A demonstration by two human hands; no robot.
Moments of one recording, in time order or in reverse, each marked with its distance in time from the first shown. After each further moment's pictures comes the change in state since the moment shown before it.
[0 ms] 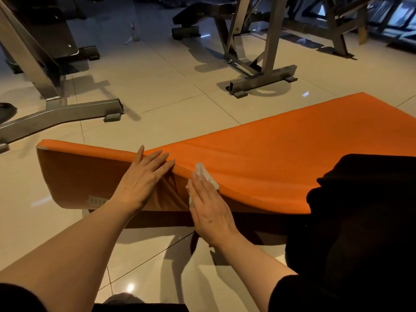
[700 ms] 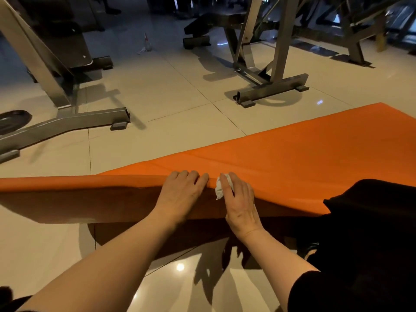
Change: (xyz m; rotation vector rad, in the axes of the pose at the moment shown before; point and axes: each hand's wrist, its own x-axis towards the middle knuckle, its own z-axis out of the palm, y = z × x) left_hand 0.065 0.089 -0.014 0.008 -0.137 -0.082; right_hand 0.023 0.093 -0.017 -0.072 0.125 0.128
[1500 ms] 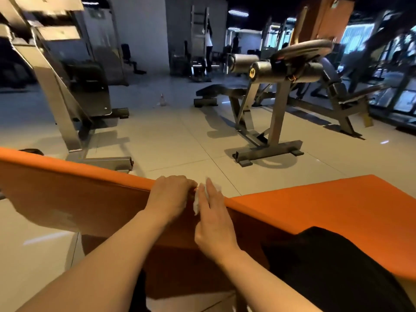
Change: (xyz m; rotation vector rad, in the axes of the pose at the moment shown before) left_hand 0.099 -0.054 -0.122 -0.166 0.133 -0.279; right_hand 0.128 -0.026 -0.092 0.235 -0.105 -0.082
